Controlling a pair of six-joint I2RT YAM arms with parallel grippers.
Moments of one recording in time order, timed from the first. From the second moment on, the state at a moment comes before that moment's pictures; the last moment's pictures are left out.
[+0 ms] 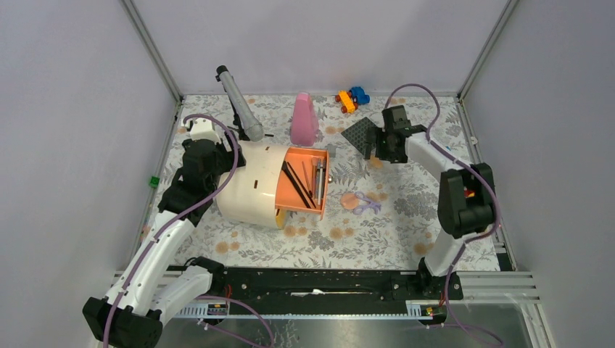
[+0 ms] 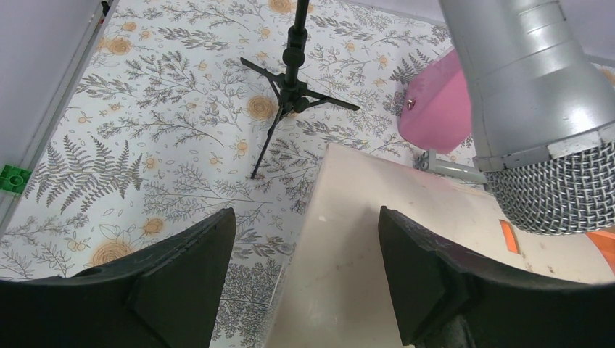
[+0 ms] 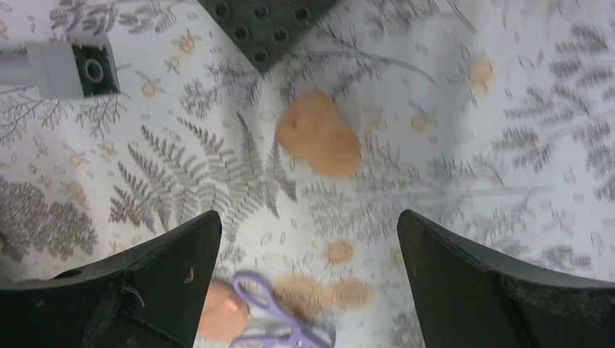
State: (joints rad) left arm -0.32 0.89 0.90 -0.37 -0.35 -0.31; right arm 0.24 1.72 1.24 -0.53 0.04 0.34
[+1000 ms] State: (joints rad) left arm -0.30 0.90 0.90 -0.36 -0.34 -0.31; right arm 0.24 2.15 1.60 -0.67 0.06 0.15
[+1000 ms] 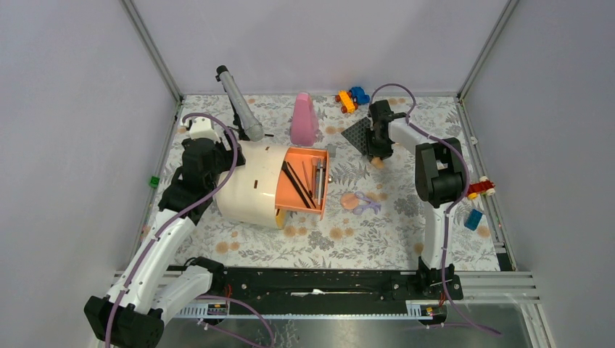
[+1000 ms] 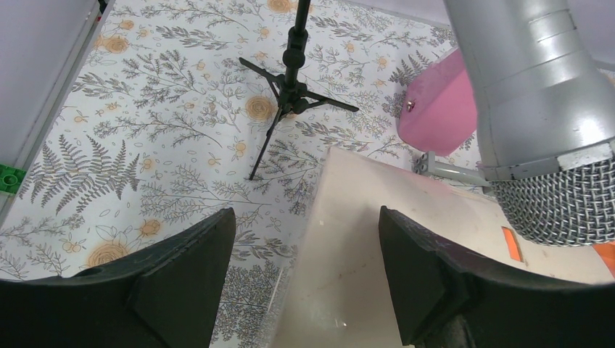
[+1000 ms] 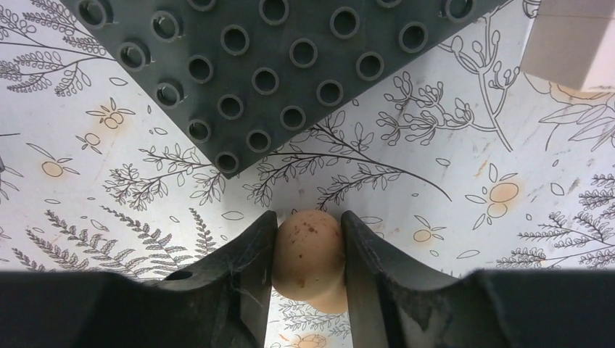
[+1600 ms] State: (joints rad) left arm -0.30 0.90 0.90 -0.36 -0.32 -0.31; right arm 0.54 1.80 1.83 -0.78 0.05 0.28
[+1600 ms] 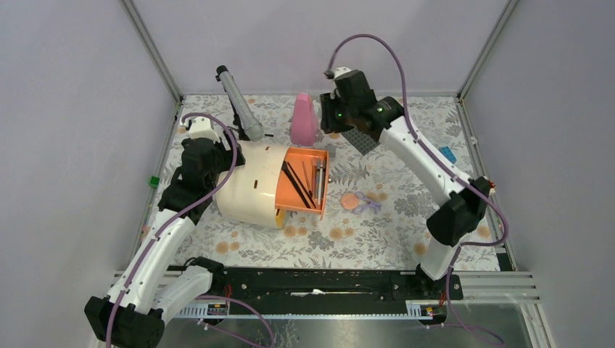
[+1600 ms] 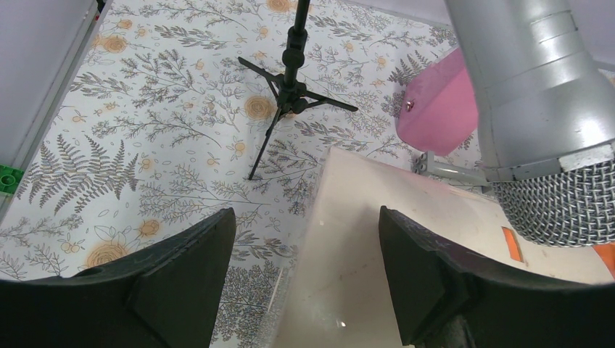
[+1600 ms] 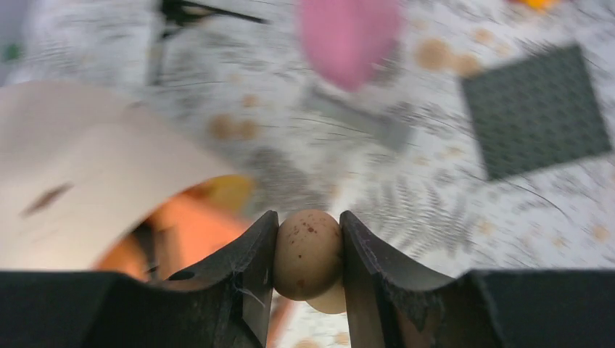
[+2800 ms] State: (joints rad) left arm -0.29 0.90 0.90 -0.36 -0.32 -0.31; right arm 0.76 1.65 1.70 -0.71 0.09 0.34
